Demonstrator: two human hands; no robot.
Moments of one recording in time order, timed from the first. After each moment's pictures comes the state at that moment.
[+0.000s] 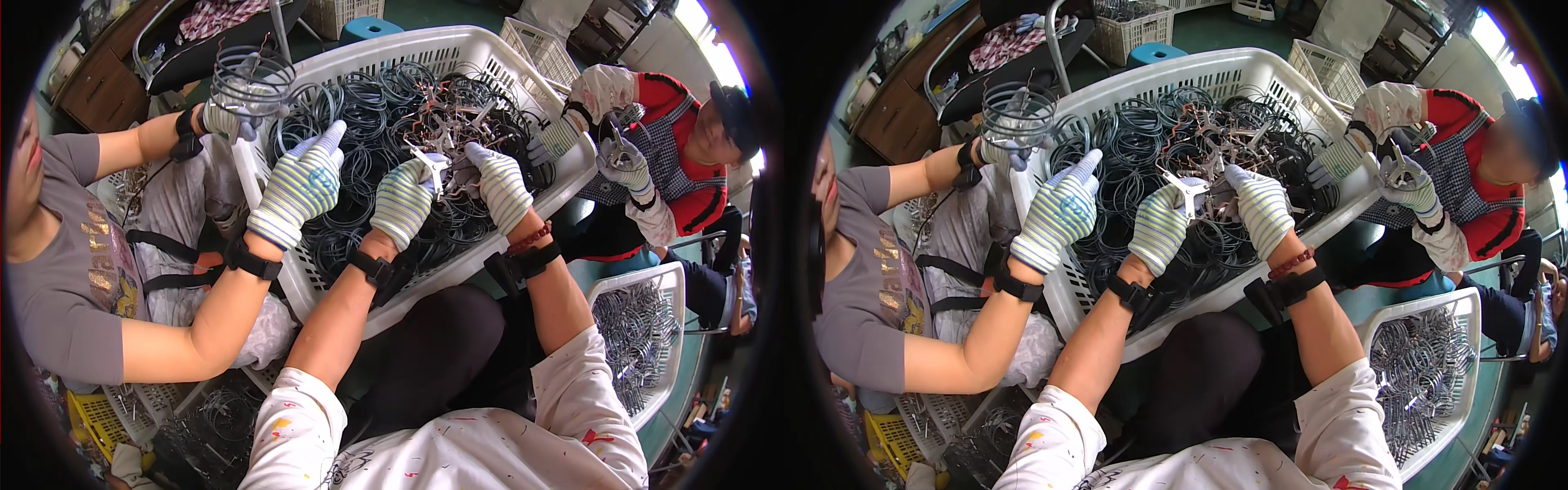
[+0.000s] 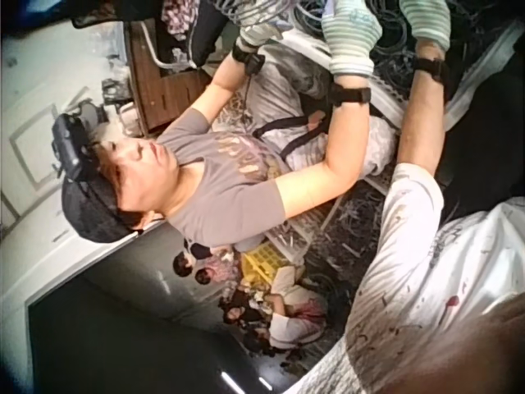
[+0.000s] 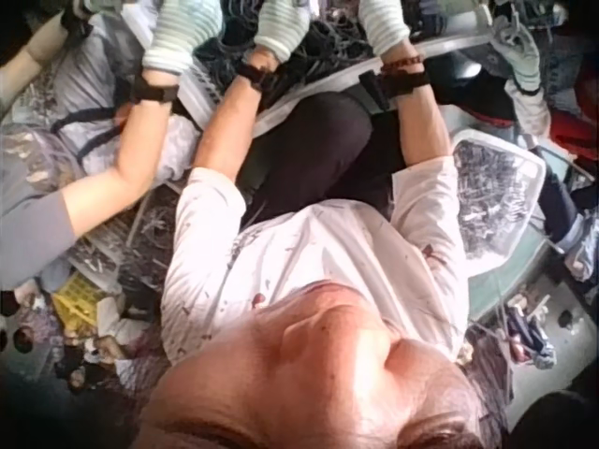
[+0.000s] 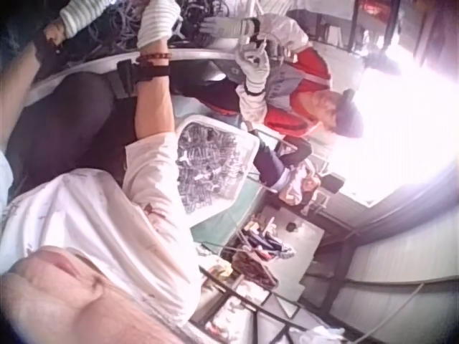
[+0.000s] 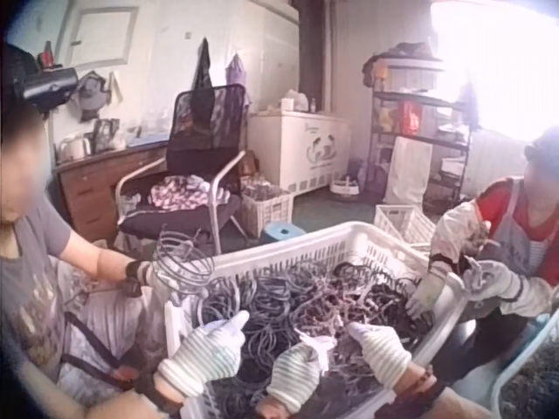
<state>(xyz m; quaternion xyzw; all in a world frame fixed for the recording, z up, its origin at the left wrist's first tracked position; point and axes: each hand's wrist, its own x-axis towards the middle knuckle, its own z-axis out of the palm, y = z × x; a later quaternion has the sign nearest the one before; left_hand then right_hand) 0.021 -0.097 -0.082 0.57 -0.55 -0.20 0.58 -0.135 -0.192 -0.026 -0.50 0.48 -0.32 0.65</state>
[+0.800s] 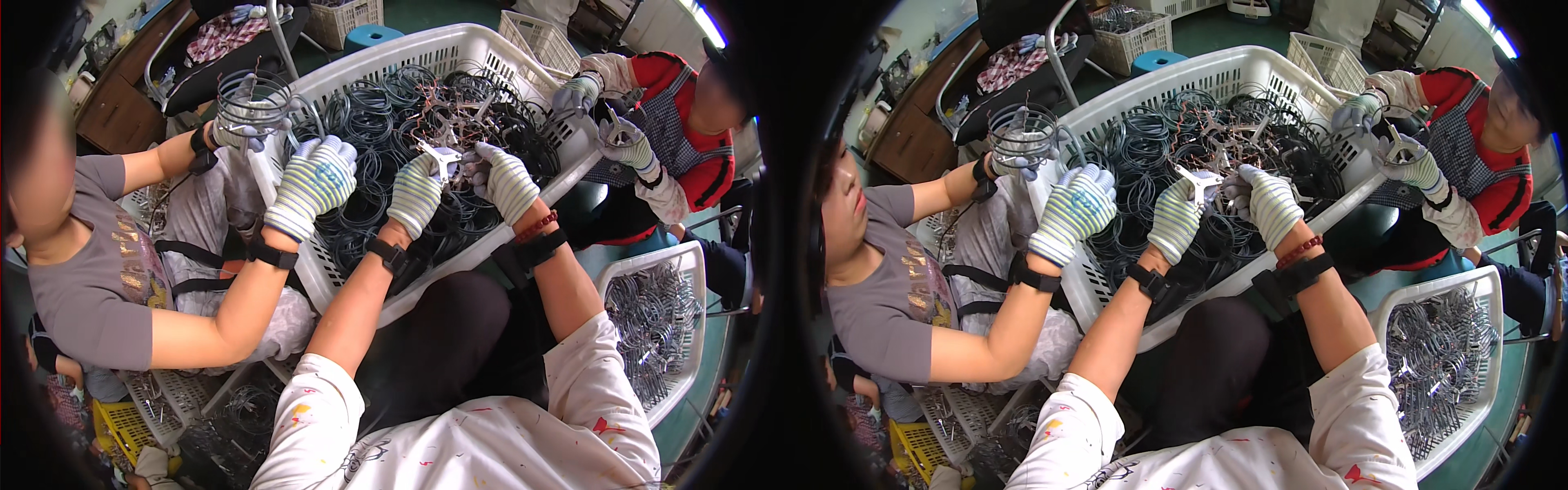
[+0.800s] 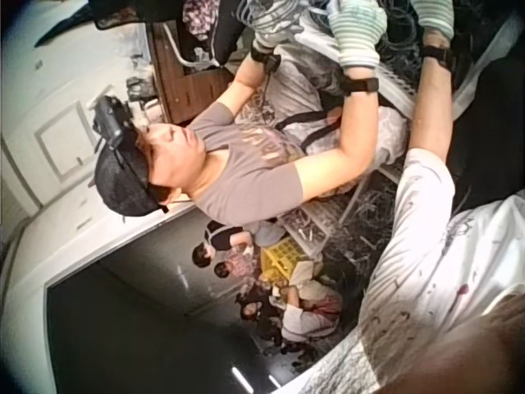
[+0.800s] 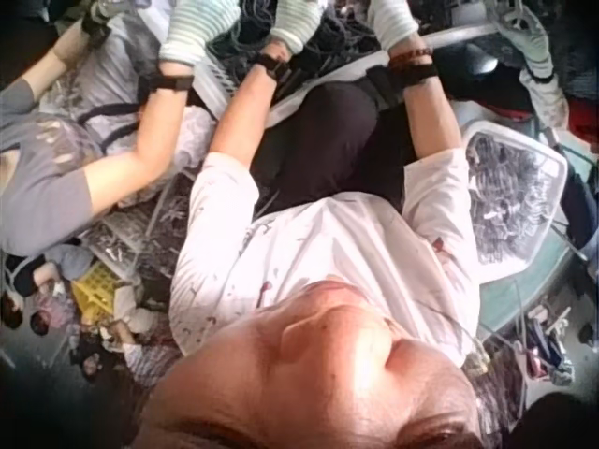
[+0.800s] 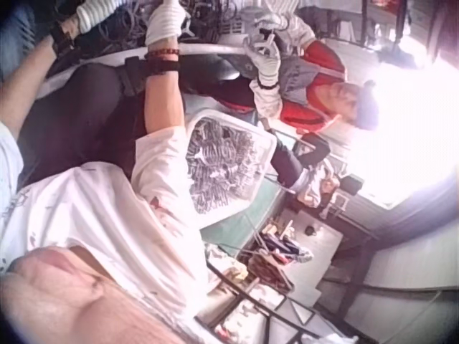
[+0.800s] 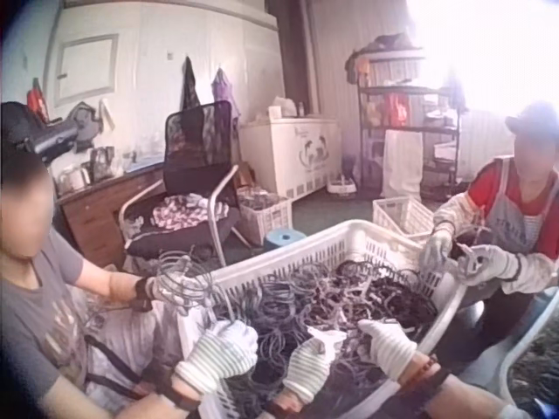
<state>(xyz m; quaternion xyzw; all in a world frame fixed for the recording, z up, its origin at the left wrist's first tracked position) 0.012 -0.104 -0.075 0.50 -0.55 -0.26 0.61 -0.155 -0.189 -0.031 -0.32 0.41 -0.30 0.80</state>
